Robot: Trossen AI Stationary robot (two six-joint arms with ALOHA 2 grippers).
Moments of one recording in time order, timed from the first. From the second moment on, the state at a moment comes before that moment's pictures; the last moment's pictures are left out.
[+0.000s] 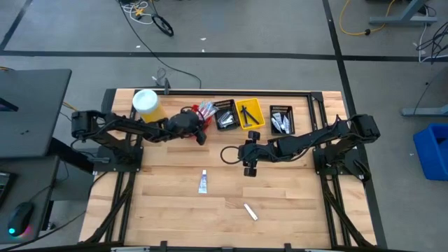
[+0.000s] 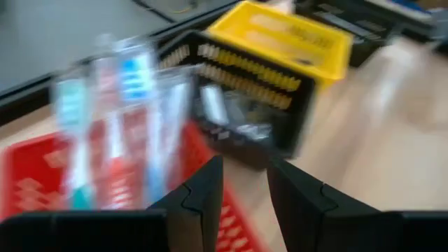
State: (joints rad) left arm 0.26 1.46 0.50 0.47 -0.29 -0.32; right arm 0.14 1.60 0.96 -0.26 0.34 0.03
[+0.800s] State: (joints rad) left arm -0.07 1.46 0.60 0.23 -0.18 -0.65; right arm 0.15 1.60 0.96 -0.34 0.12 0.22
